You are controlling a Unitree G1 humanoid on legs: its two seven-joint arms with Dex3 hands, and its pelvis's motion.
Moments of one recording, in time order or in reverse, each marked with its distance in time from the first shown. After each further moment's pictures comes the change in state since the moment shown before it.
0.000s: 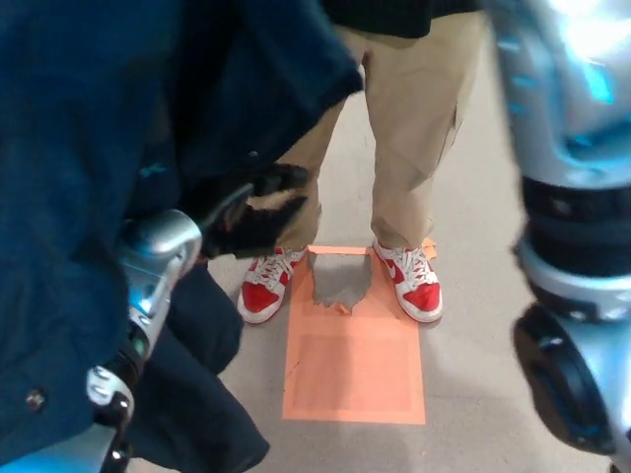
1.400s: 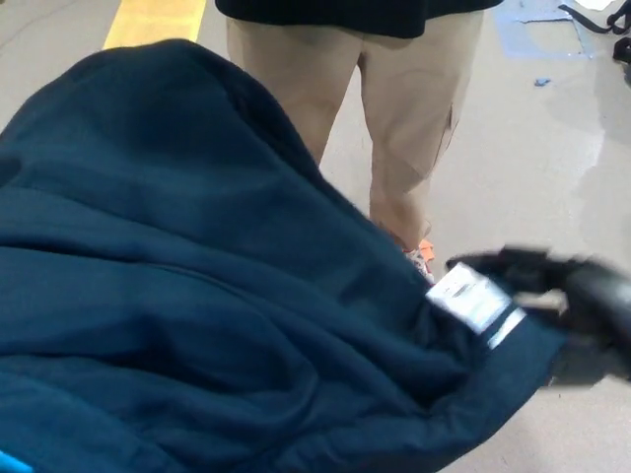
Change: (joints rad) left_arm -0.124 0.094 0.227 0.181 -0.033 -0.050 -0.001; right_arm 1.126 -0.548 0.127 -0.146 0.137 0.171 0.292
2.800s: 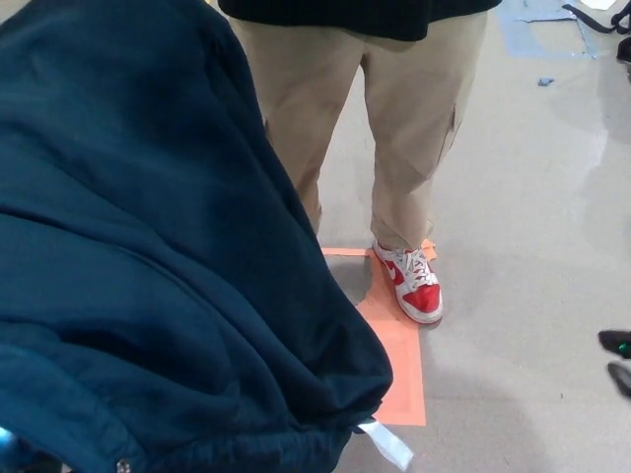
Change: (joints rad) left_arm -0.085 0.061 0.024 0.001 -0.001 -0.077 -0.062; right_arm -0.191 -0.035 -0.060 1.072 -0.118 -0.506 0.081
